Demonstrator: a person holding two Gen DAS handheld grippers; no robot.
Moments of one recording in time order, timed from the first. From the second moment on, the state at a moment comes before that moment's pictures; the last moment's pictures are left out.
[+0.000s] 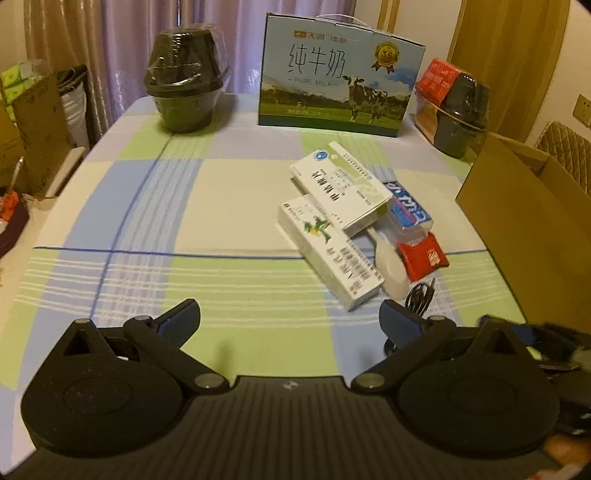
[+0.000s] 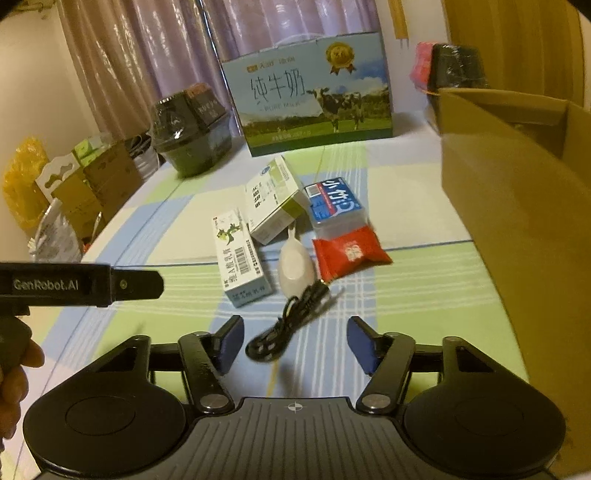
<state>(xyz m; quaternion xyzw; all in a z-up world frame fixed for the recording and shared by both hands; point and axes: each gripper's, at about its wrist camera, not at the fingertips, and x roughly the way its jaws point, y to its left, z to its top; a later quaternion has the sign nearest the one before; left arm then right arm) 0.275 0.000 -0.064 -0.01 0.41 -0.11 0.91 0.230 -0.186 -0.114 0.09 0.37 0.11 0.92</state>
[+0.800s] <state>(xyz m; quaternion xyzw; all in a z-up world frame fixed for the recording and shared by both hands) 0.316 -0.016 -0.091 -0.02 0.43 -0.13 0.89 0.249 -0.179 -0.124 0.04 0.37 0.07 0.93</state>
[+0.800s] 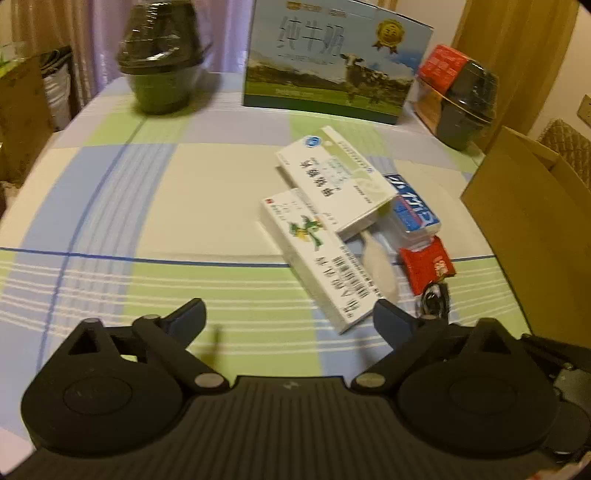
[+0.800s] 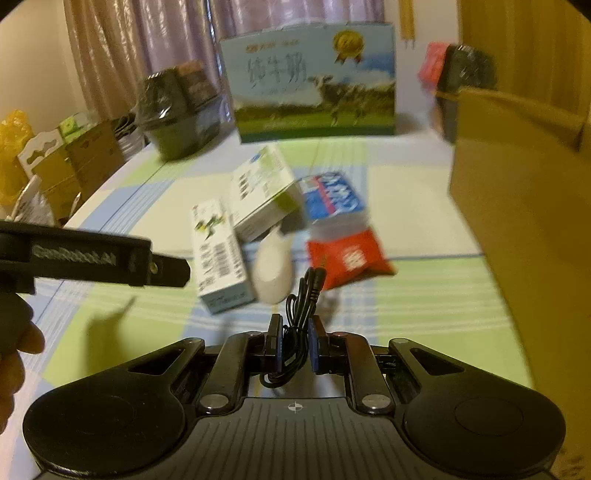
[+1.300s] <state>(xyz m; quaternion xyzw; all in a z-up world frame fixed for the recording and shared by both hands) 0.343 -0.050 -0.119 -0.01 0.44 -0.15 0.88 0.256 -0.204 -0.124 0.06 0.38 0.04 0.92</state>
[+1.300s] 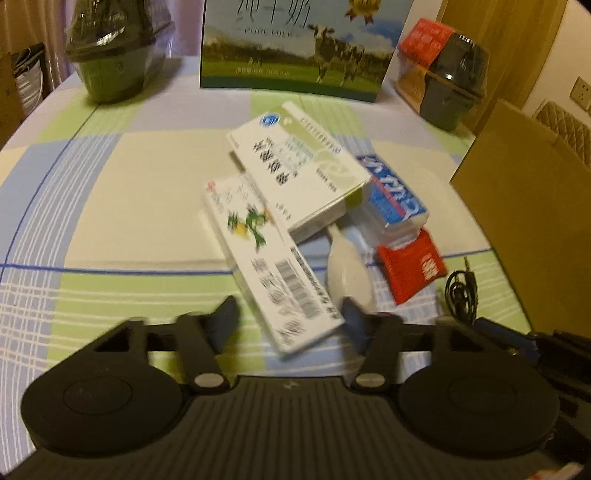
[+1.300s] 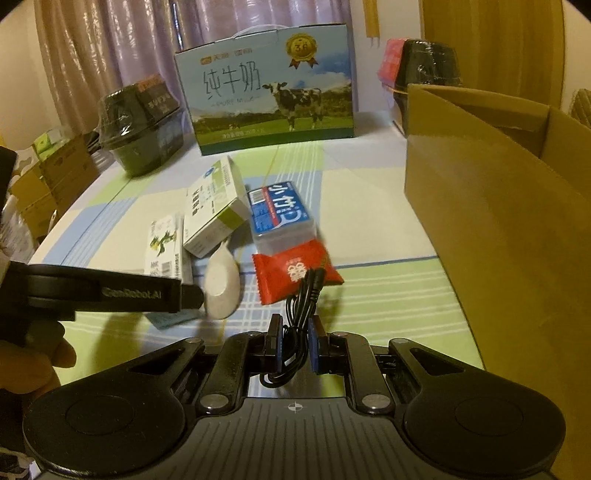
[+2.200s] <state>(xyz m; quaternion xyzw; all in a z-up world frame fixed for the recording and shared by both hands) 0.225 -0.026 -0.097 0.03 0.42 -0.15 0.90 0.164 -0.193 -0.136 -0.02 0.39 0.07 0.92</state>
